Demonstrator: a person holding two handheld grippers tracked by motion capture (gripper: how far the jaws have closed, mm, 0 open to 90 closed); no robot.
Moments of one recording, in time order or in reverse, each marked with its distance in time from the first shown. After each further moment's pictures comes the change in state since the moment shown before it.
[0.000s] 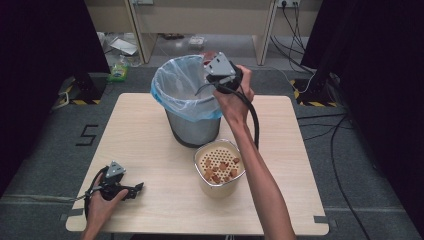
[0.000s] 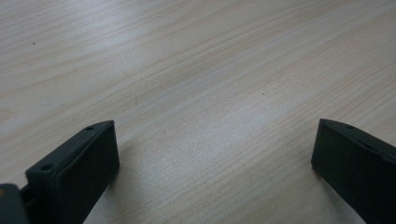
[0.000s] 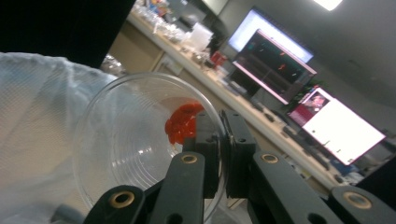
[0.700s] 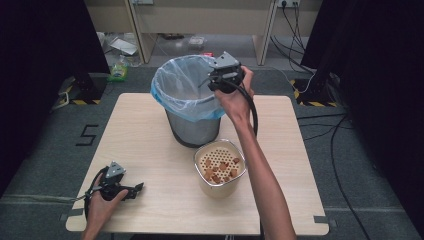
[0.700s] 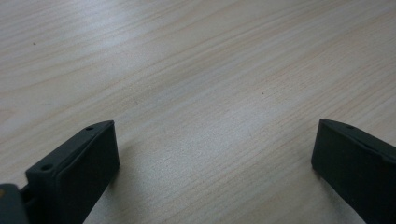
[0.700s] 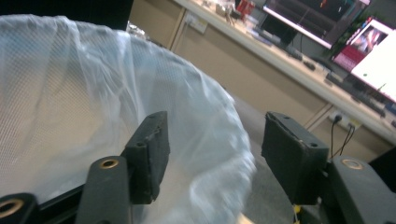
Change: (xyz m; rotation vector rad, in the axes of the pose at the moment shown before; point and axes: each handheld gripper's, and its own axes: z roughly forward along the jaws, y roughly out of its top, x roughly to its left) left arm -0.001 0.000 0.000 -0.003 0.001 0.000; right arm -0.011 -0.019 0.015 0.179 0.107 0.177
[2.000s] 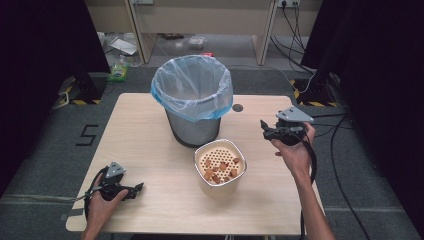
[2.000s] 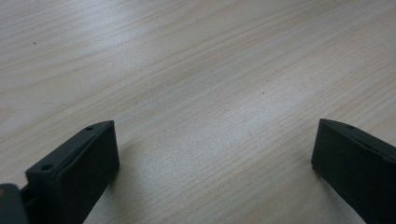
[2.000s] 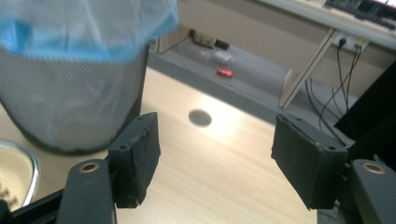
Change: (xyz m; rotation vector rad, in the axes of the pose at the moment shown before) left arm 0.000 0.000 0.000 0.002 0.001 -0.001; right arm -0.050 -0.172 -0.096 0.099 0.022 0.210
